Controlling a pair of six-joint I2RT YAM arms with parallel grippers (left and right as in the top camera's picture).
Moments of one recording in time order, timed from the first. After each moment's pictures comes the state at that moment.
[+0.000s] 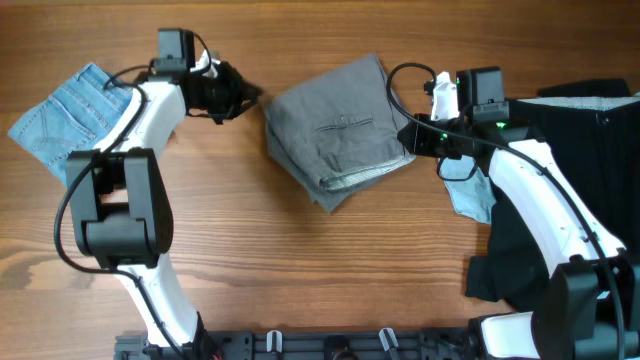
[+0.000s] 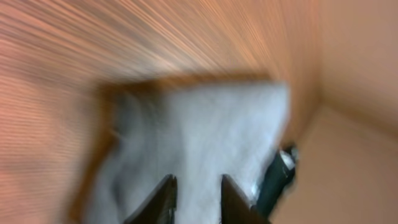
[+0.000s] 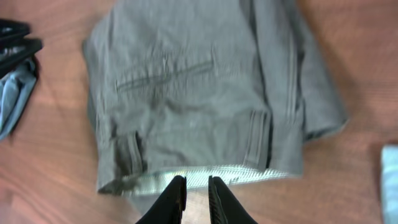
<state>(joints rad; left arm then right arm) -0.01 2.07 1.50 -0.53 0.72 -0.79 0.14 1.58 1.10 -0.56 -0.41 0.26</state>
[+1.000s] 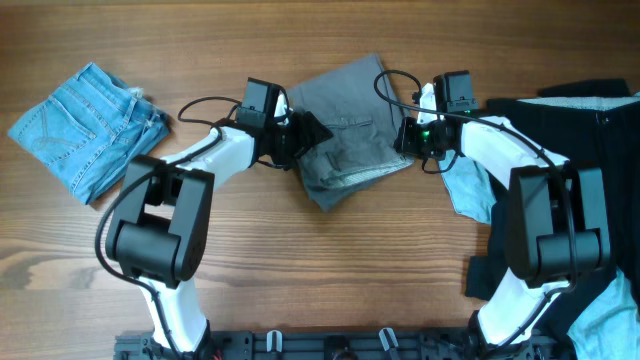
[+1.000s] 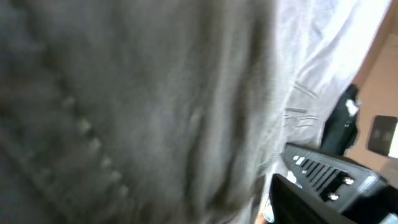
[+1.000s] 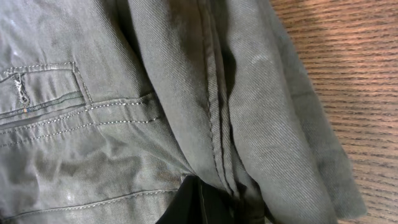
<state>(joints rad) -0.31 2.01 1.14 -0.18 0.58 -0.88 0.12 1.95 1.14 -0.43 -0.38 0.29</state>
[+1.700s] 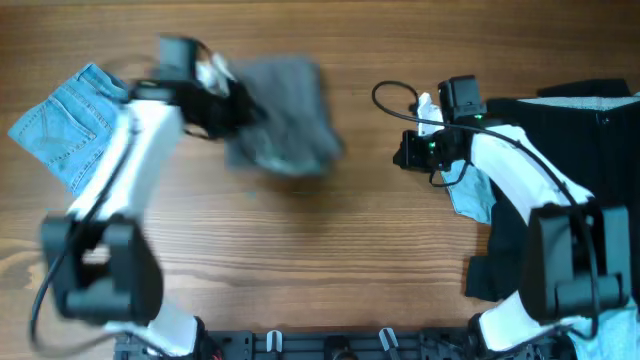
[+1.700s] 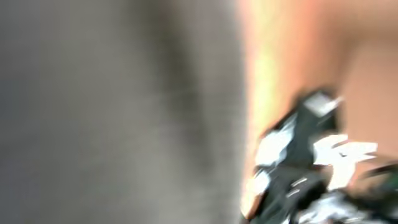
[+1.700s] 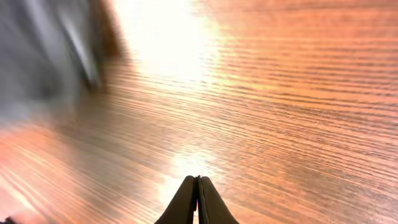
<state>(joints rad) -0.02 1.74 1.42 -0.72 0.63 -0.52 0.14 1.75 1.10 -0.64 -0.46 0.18</state>
